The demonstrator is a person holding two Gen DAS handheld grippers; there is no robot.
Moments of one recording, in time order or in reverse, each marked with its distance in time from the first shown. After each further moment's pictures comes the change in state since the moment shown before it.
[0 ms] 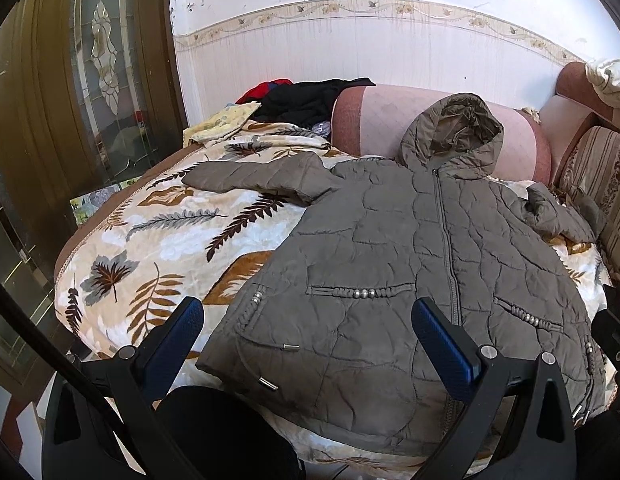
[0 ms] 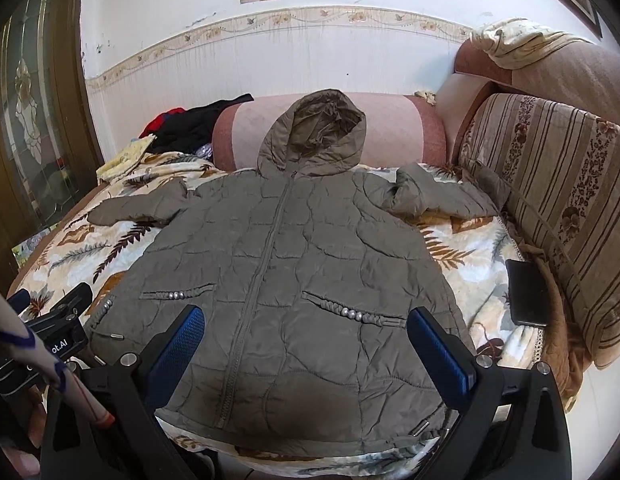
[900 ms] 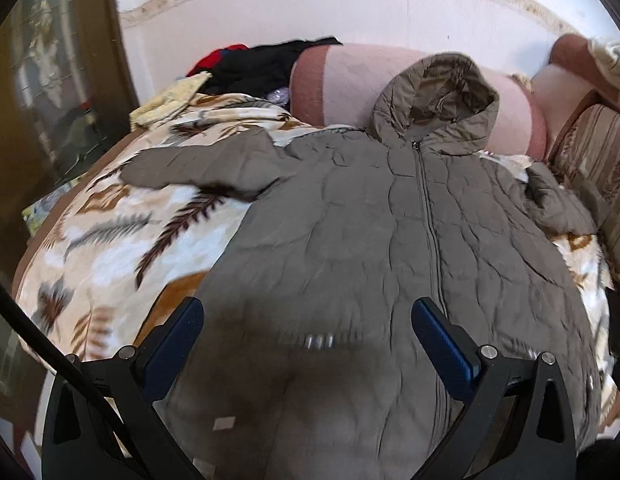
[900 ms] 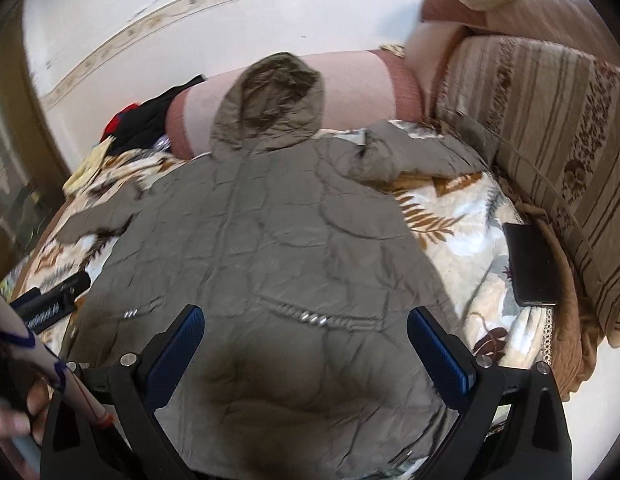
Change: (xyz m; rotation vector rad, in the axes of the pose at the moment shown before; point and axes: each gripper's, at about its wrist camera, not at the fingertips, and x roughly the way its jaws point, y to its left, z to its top) left arm 0.114 -0.055 0.062 0.068 0.156 -0.096; right arm 0.066 -0.065 0.022 0.158 0.119 -0.042
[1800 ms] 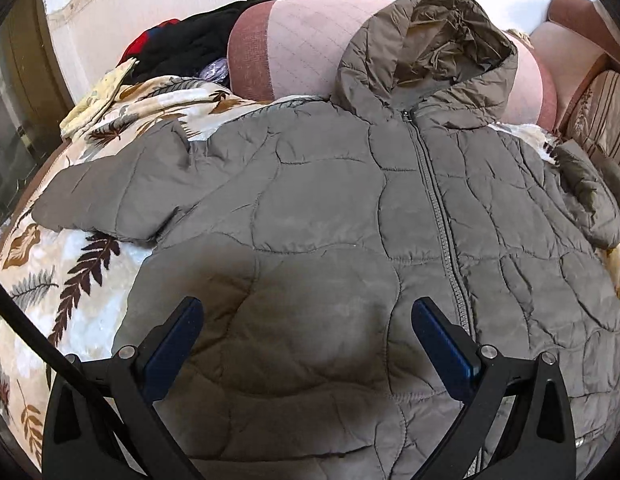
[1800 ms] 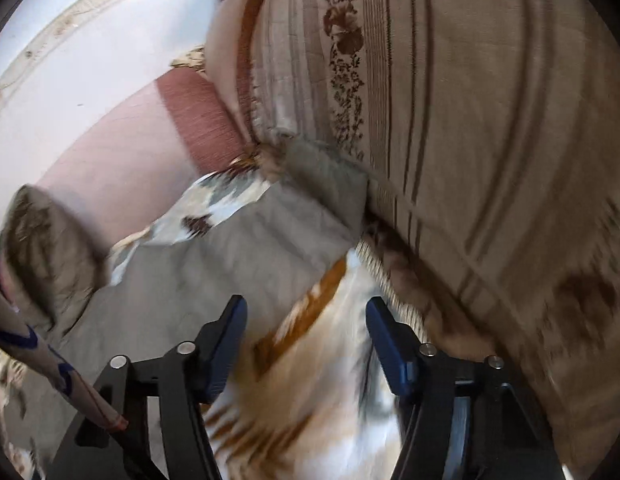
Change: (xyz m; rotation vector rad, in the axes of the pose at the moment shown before) left arm 0.153 -0.047 0.059 0.109 0.086 -0.080; right arm 0.183 -0.266 0.203 0.400 0.026 -0.303
